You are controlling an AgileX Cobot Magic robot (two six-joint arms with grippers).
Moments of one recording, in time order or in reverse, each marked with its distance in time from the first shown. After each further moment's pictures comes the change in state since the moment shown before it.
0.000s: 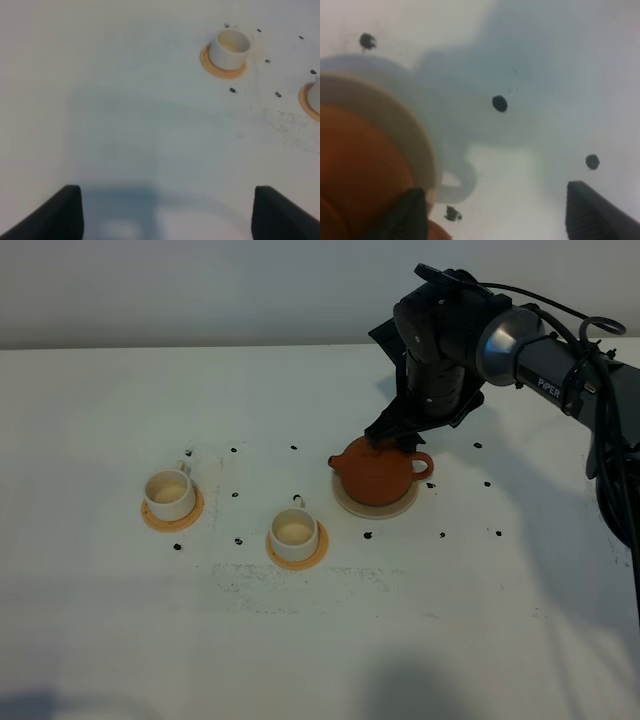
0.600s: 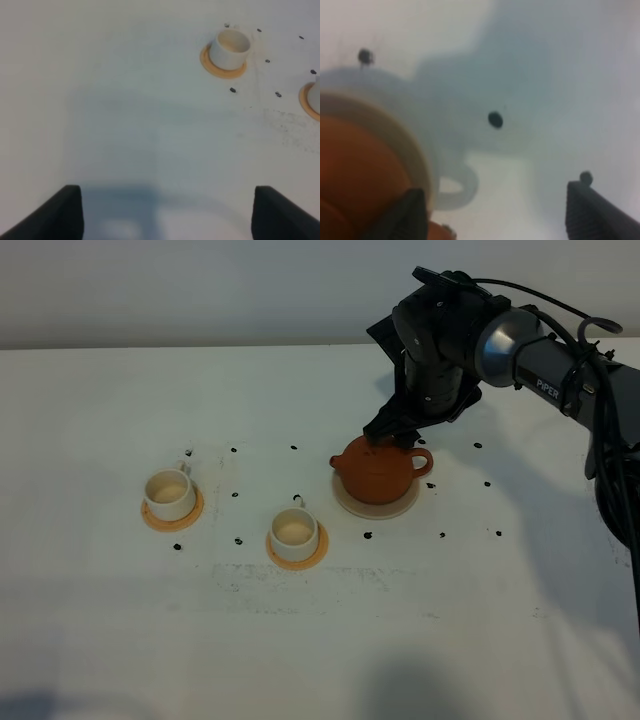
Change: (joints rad) left arm 0.000 0.000 0.000 0.000 0.000 0.000; right arm 0.001 0.000 0.001 -0.030 -0.057 0.003
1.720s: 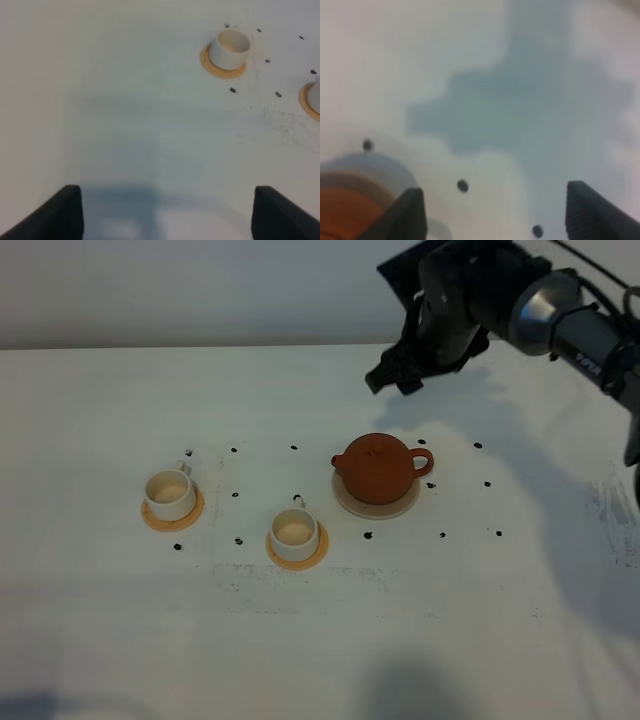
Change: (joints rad) left arm 0.000 0.000 0.000 0.000 0.000 0.000; right arm -0.036 -0.091 -0.028 0.019 -0.099 -0.024
